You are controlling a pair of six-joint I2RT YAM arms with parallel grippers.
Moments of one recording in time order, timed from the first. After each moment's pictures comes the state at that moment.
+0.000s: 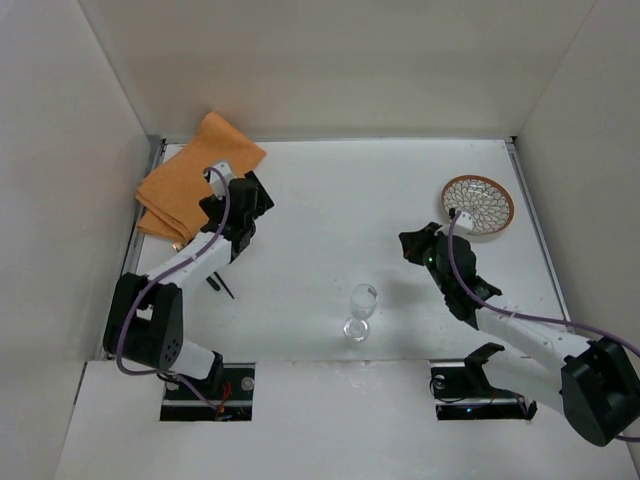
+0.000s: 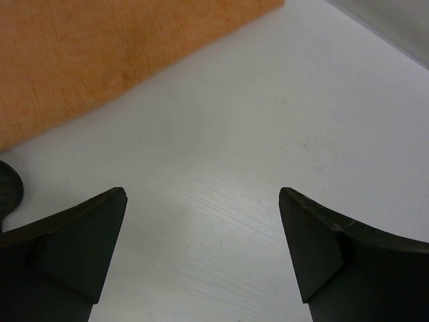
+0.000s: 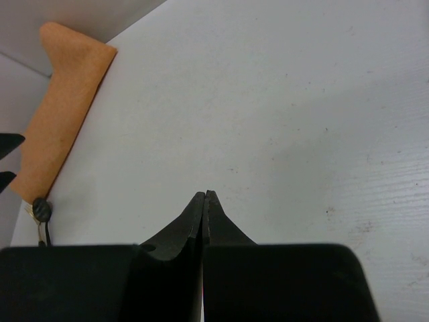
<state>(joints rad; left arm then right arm) -0.36 1.42 0.85 0.00 -0.52 -0.63 0.52 1.02 0.41 0.37 0.27 0.70</state>
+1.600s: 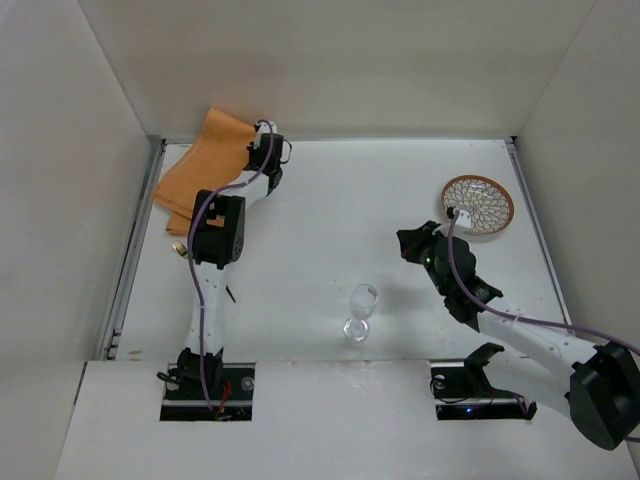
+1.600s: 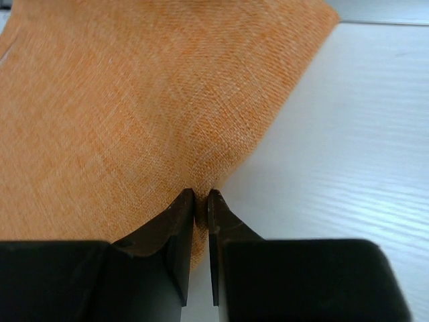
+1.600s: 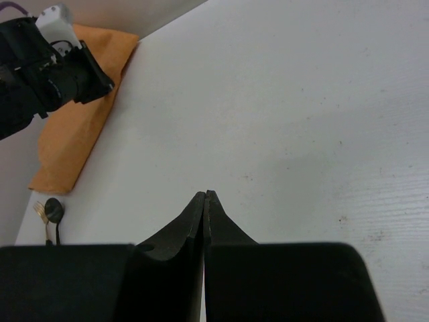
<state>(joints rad) -0.24 2.39 1.80 0.00 -0.57 -0.05 0.58 0.98 0.43 0.35 0.32 0.67</state>
